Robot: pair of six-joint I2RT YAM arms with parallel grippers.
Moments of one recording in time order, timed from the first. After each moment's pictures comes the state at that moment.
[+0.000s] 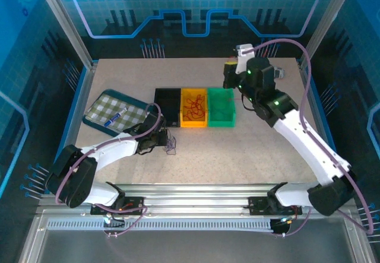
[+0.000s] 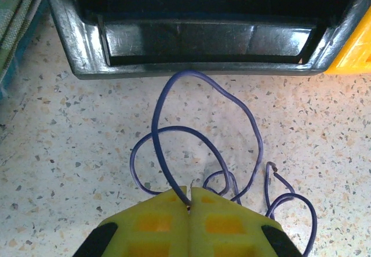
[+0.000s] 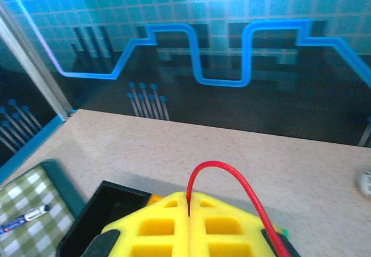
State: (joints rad) left arm -0.49 1.39 0.67 -0.29 -0.10 -0.53; right arm 0.51 1.33 1.40 -0.34 0.13 0.20
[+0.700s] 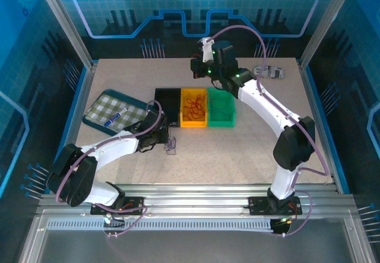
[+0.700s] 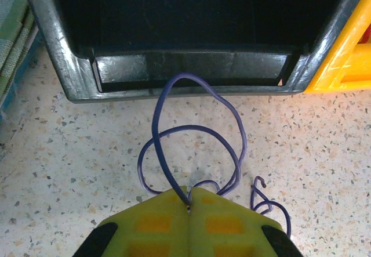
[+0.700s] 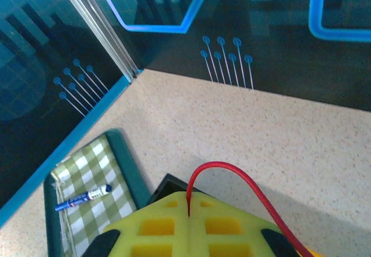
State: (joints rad) left arm -0.49 1.40 0.71 -0.30 -0.11 -0.53; right arm 0.52 1.81 1.74 -0.30 -0.16 0.28
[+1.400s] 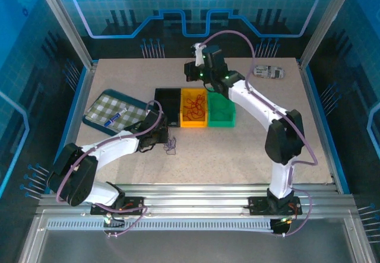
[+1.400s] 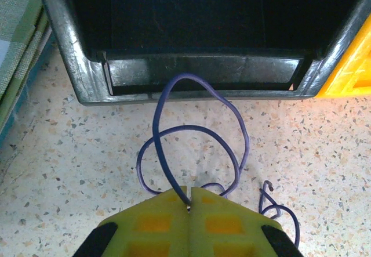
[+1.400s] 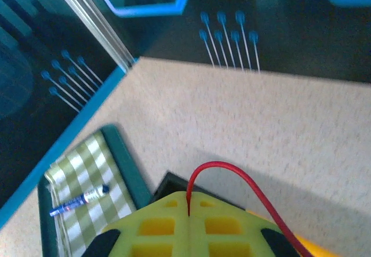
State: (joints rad) left arm -0.49 1.41 0.71 -0.30 -0.13 -0.53; right arm 0.55 1.93 1.73 -0.25 -0.15 0.35
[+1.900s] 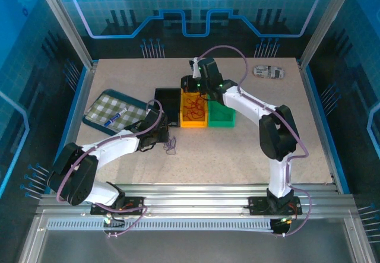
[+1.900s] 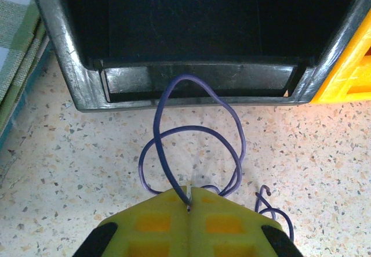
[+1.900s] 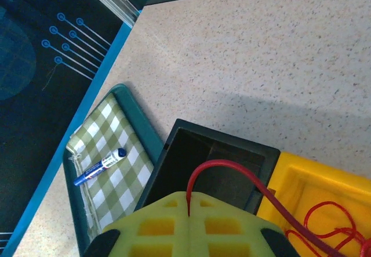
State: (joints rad) left arm -0.49 1.41 0.72 -0.30 -0.13 -0.53; right arm 0.56 1.98 1.61 -0.15 -0.27 0.53
